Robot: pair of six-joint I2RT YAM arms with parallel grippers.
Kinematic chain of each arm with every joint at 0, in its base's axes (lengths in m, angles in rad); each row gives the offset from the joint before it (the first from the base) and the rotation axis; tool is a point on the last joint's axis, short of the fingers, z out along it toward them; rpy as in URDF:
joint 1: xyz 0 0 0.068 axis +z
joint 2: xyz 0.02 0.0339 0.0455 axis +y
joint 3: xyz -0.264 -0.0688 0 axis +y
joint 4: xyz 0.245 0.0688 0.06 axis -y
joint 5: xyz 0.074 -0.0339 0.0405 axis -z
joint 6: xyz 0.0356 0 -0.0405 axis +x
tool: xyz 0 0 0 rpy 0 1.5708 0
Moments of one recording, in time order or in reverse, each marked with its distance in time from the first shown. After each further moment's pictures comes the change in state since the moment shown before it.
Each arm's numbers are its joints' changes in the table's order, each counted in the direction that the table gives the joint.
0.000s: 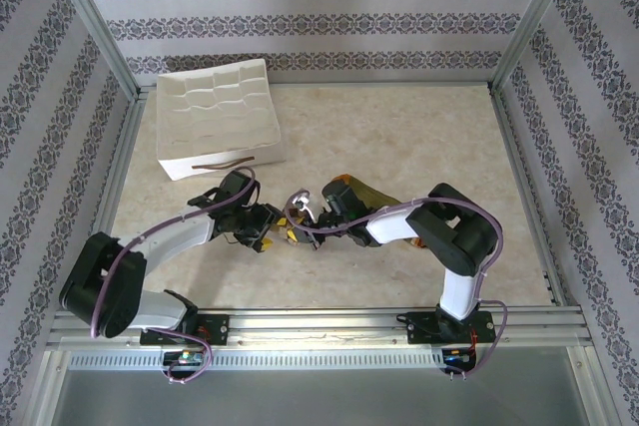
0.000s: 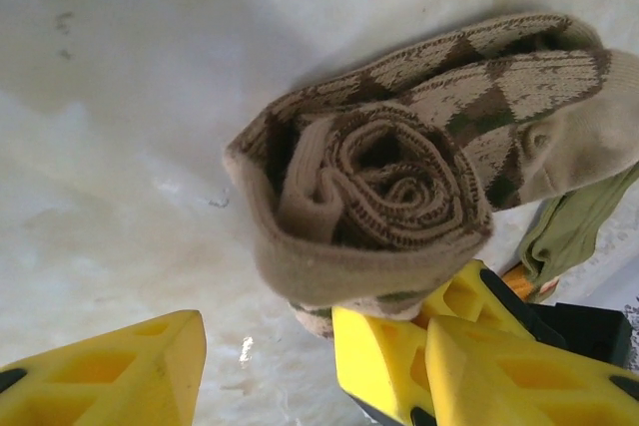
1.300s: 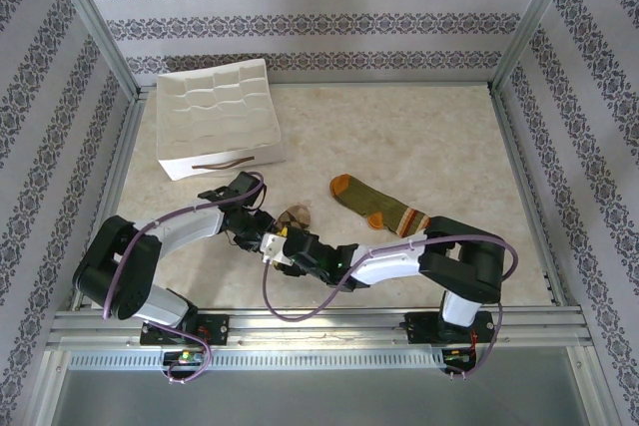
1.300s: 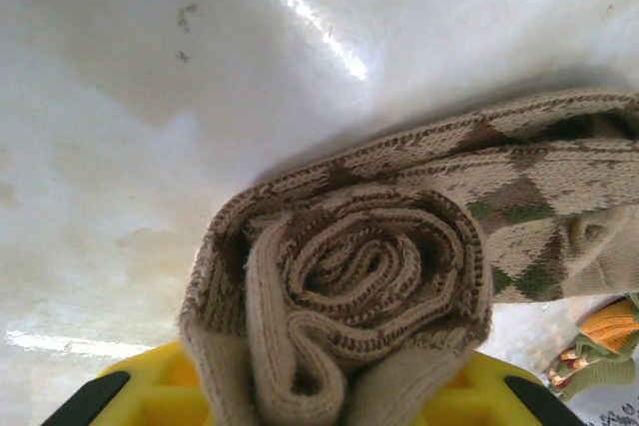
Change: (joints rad) left arm -0.010 0.098 -0.047 -0.131 -0.002 0.040; right arm 0.458 -0.112 -0.033 -0.146 0.914 -0.500
